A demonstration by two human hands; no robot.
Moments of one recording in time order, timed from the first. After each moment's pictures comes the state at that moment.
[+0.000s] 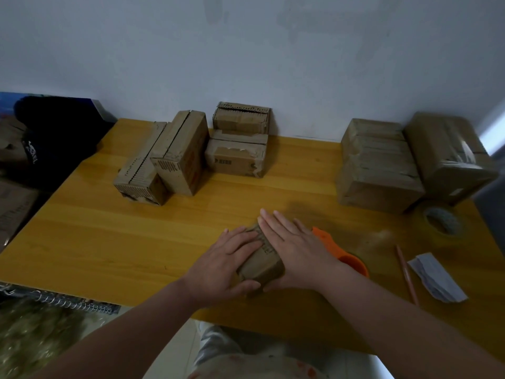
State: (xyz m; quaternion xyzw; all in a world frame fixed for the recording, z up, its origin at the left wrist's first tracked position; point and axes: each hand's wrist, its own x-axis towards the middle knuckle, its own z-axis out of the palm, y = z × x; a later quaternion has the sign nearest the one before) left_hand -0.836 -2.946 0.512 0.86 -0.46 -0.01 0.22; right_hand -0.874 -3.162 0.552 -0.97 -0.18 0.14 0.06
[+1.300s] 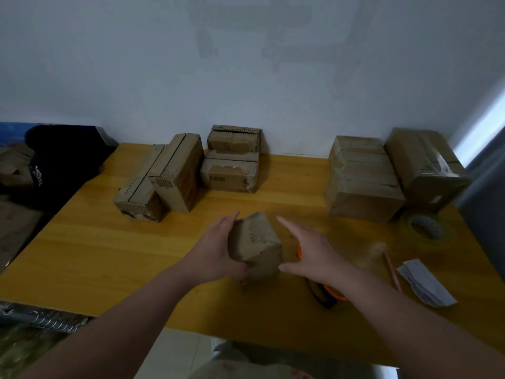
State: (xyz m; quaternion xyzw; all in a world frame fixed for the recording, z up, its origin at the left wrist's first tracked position) left_hand -0.825 -2.972 0.580 0.90 -0.27 -0.17 0.29; right_hand -0.894 -3.193 0.578 -0.94 0.01 0.13 0.33
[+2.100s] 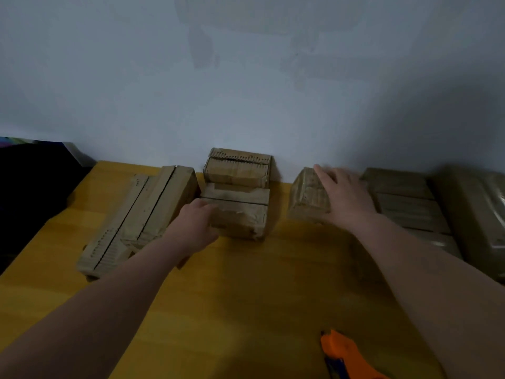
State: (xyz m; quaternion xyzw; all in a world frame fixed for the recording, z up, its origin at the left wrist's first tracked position) left_hand -0.586 -2.991 0.567 0.96 -0.19 -0.13 0.12; right_hand -0.637 -3.301 0.585 -1.00 0.08 0.03 -0.01
